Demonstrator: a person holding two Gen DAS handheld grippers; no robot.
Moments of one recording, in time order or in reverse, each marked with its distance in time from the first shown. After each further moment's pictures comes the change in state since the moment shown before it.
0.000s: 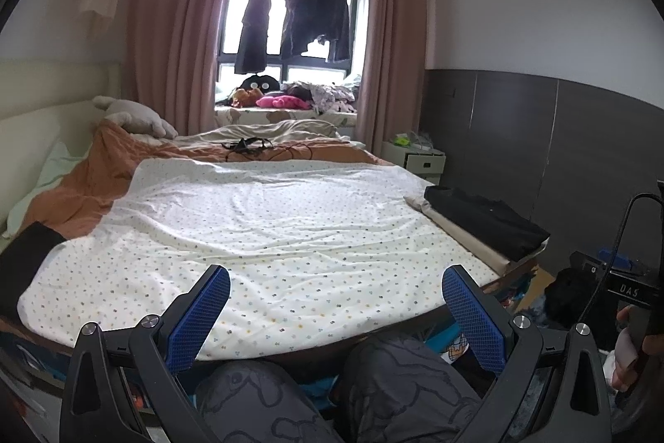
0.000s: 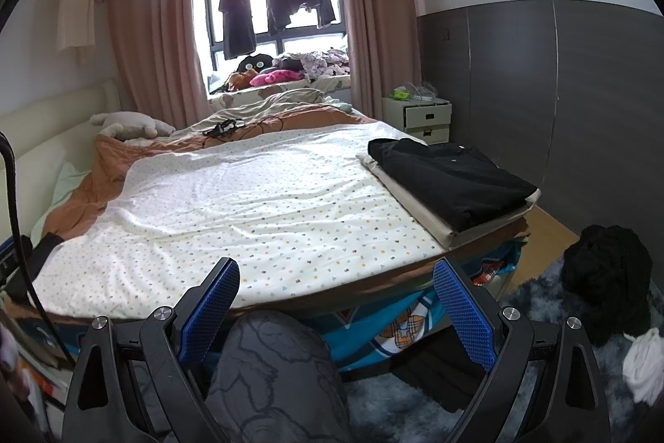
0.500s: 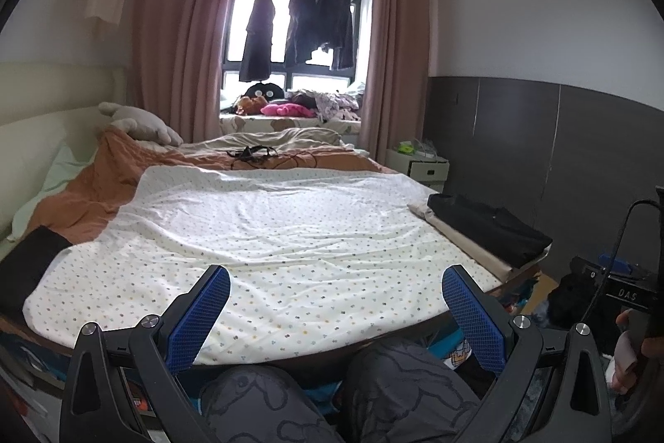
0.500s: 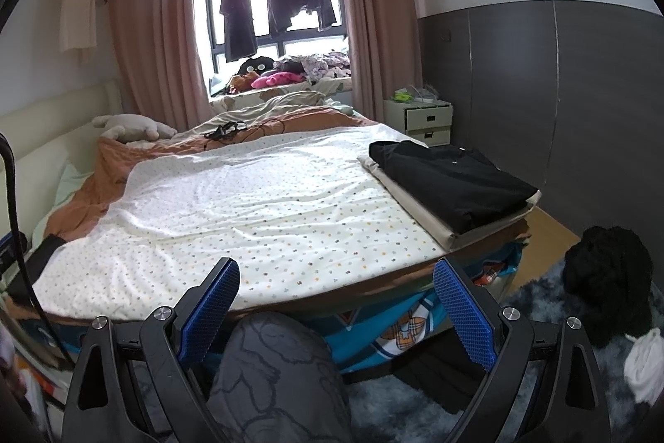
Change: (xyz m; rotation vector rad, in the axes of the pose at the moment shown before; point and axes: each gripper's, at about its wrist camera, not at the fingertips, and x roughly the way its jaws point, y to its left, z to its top) left arm -0.006 -0.002 0.002 -0.004 -0.029 0.015; right arm -0.003 0.000 0.000 0.003 -0.006 0.005
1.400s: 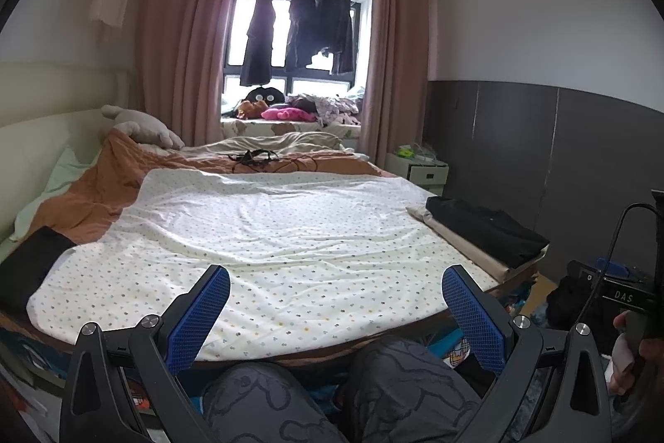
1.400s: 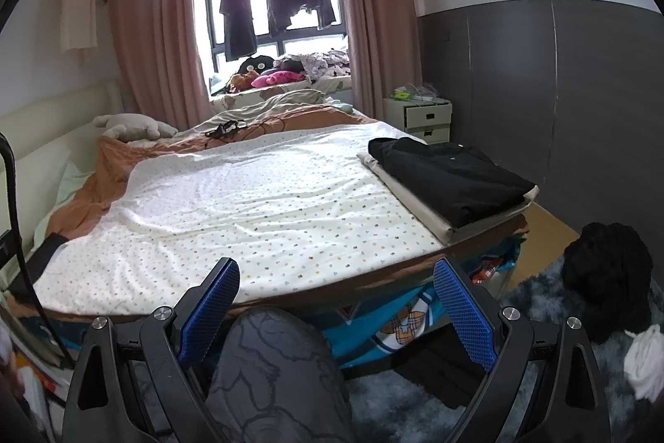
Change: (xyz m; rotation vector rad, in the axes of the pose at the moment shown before) left arm -0.012 0.001 -0.002 0.005 -0.012 0.003; right arm -0.005 -0.001 -0.002 -0.005 0.003 0.004
